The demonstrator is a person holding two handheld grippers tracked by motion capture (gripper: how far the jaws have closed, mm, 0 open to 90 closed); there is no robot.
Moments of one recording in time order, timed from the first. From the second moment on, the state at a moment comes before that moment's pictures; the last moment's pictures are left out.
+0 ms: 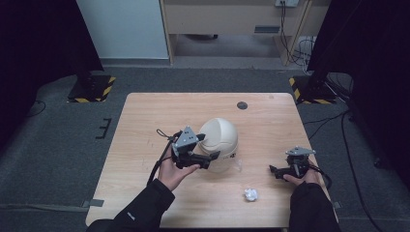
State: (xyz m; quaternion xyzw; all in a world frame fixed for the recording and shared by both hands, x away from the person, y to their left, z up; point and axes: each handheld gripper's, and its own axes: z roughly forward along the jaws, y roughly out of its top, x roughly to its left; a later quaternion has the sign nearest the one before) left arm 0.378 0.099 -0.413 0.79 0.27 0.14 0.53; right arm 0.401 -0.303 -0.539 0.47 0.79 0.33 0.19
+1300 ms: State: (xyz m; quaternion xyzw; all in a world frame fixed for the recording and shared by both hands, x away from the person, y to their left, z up) left arm 0.400 0.072 -0.426 0.81 0.28 0.12 0.50; right arm 0.401 -0.303 -0.539 0.47 0.79 0.33 0.19
